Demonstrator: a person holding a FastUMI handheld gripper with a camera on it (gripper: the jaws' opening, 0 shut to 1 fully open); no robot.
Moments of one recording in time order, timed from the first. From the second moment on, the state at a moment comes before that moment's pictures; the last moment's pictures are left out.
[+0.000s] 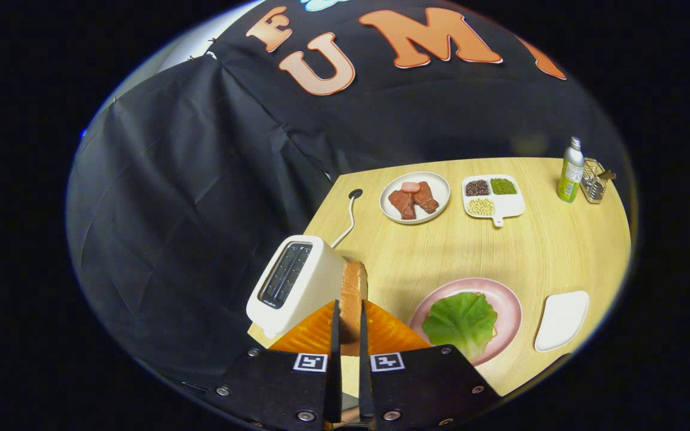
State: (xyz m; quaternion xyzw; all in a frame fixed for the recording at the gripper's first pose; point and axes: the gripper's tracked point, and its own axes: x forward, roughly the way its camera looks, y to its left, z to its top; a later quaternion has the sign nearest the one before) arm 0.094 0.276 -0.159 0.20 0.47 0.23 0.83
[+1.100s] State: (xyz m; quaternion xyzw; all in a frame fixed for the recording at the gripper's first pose) arm 0.077 0.210 -0.278 0.25 0.52 0.24 0.78
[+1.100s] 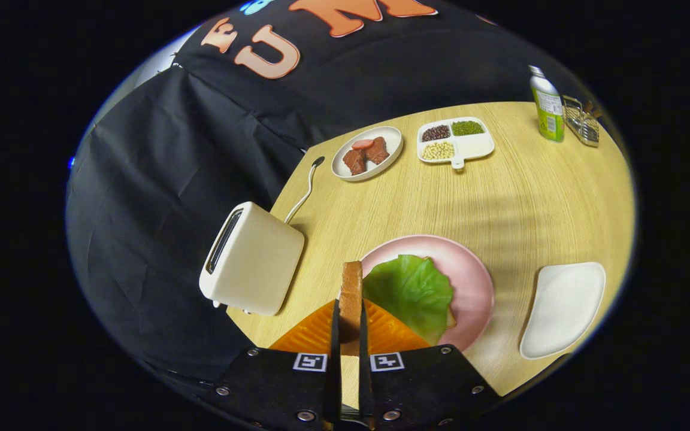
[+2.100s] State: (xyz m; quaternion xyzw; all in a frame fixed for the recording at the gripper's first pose) arm 0.090 0.164 -0.351 0.19 0.53 0.18 0.81
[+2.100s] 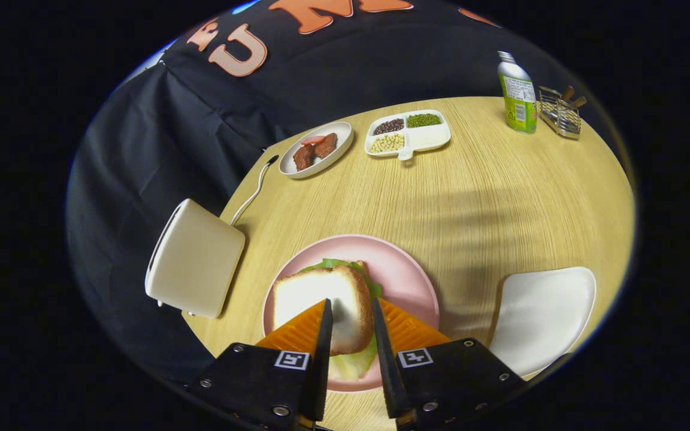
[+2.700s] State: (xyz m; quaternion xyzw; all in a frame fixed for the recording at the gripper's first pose) arm 0.115 0.120 -0.237 0.12 0.35 0.13 0.92
